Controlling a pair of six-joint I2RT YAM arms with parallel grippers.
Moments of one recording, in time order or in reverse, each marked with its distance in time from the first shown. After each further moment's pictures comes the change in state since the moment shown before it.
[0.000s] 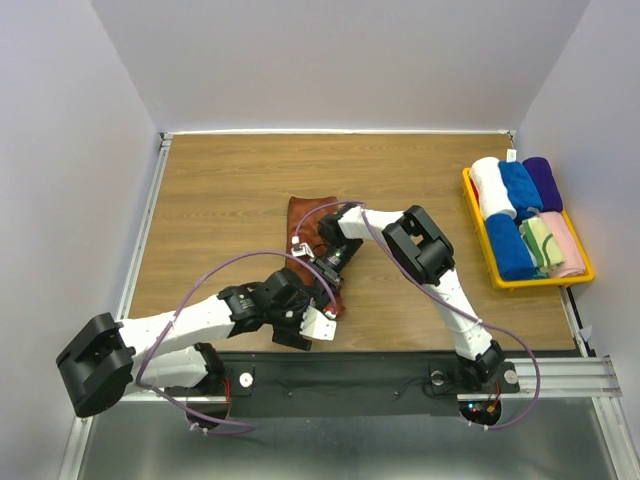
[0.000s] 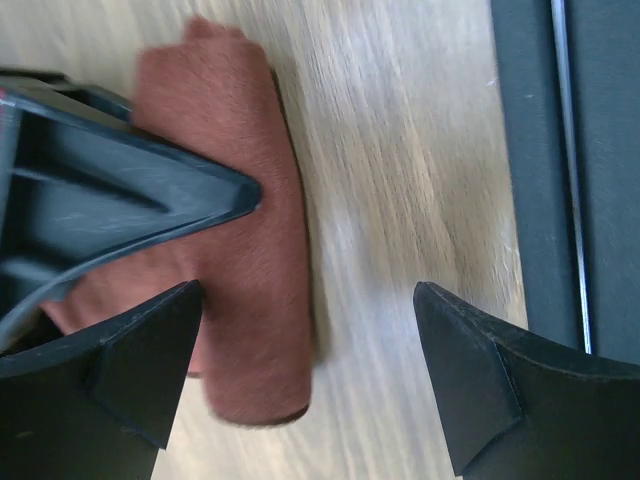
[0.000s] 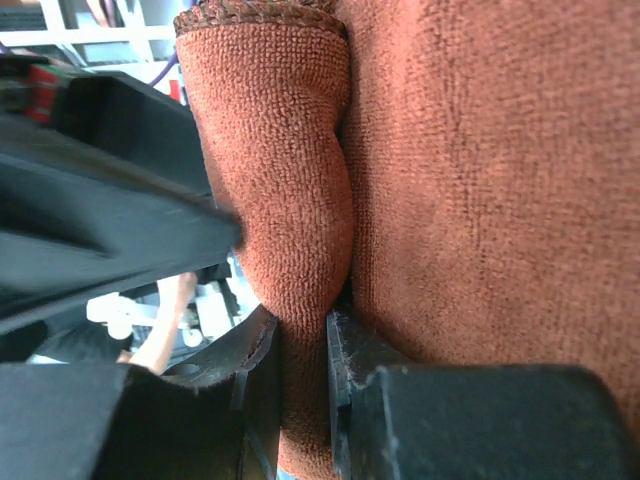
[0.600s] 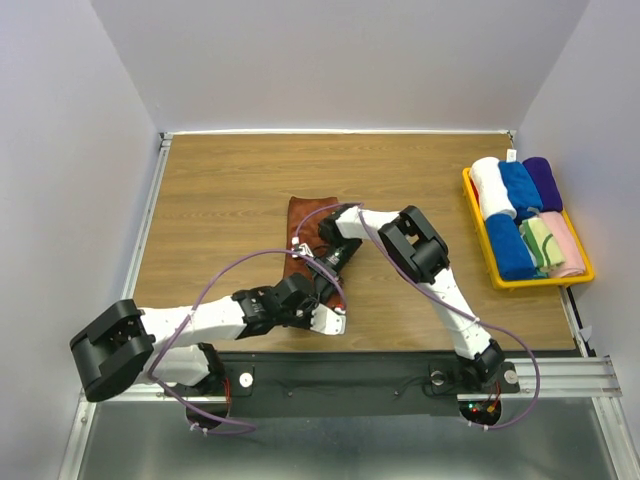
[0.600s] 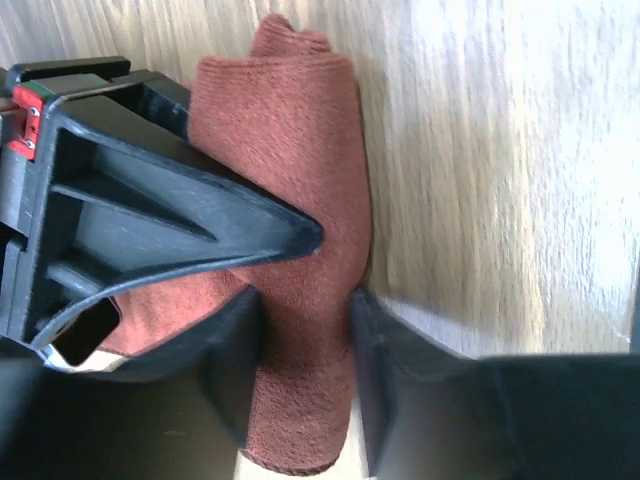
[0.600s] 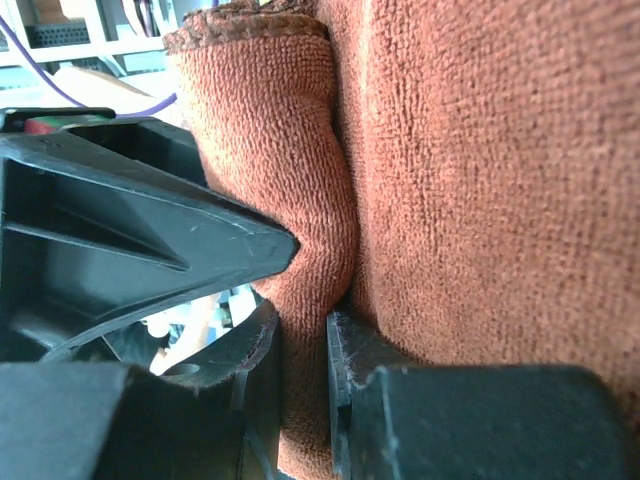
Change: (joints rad) left arm -0.080 0.137 -0.035 0.224 -0.210 -0.089; right arm -0.013 0.068 0.066 -0.088 -0.043 -0.010
